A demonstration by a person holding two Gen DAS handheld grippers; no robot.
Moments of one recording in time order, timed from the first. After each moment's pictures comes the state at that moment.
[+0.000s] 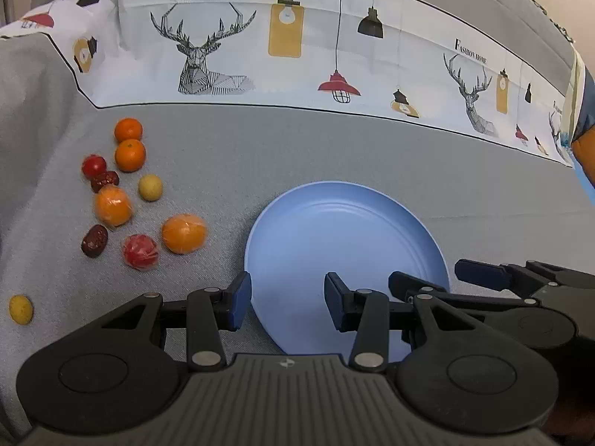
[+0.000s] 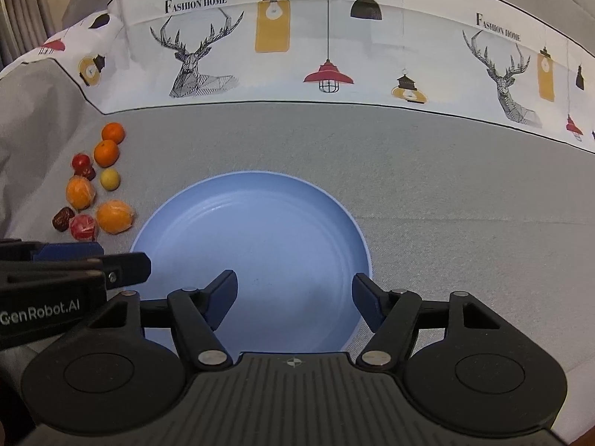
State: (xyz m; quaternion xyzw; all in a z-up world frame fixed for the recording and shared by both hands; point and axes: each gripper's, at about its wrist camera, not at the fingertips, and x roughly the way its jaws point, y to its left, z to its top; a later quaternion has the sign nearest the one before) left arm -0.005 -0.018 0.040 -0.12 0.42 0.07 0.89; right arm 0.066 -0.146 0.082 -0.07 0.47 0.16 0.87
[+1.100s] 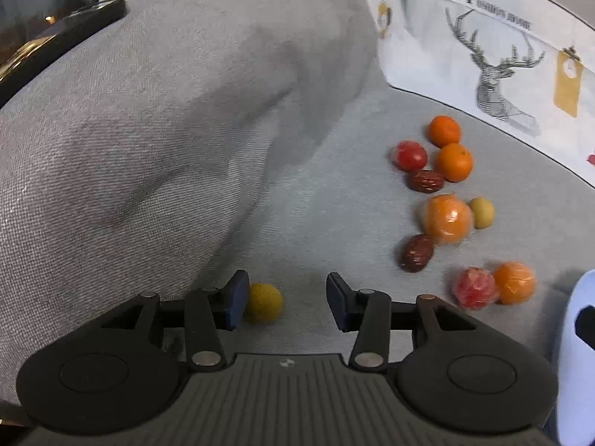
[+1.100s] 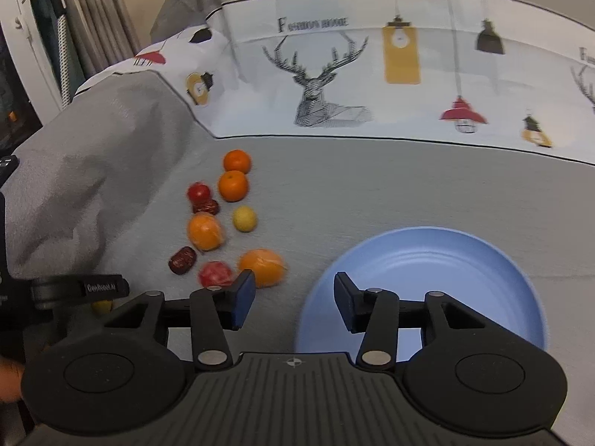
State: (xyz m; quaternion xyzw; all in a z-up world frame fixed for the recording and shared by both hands) left arm -0.062 0.132 0.019 -0.15 0.43 0.41 0.79; right arm 0.065 -0.040 0.079 -0.03 0.44 0.29 0.85
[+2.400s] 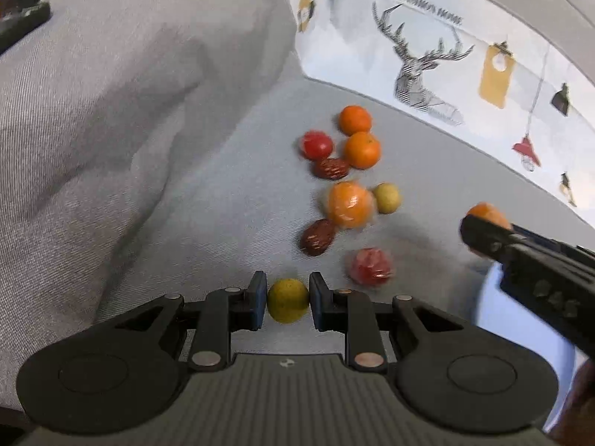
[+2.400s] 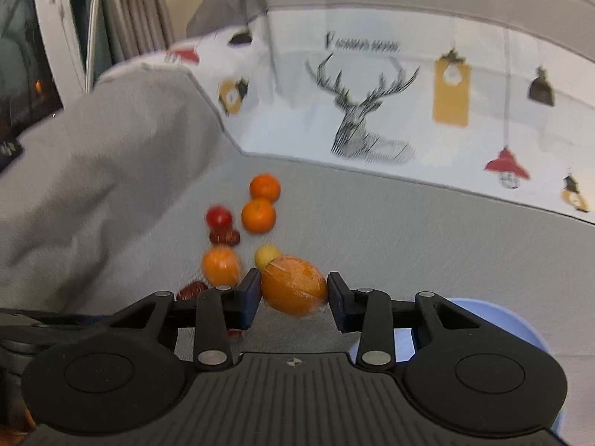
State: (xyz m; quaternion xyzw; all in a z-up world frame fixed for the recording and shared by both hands) left arm -0.045 0.112 0.025 -0.20 0.43 0.29 0.83; right arm 0.087 -0.008 0.086 -0.07 0.39 0.33 0.85
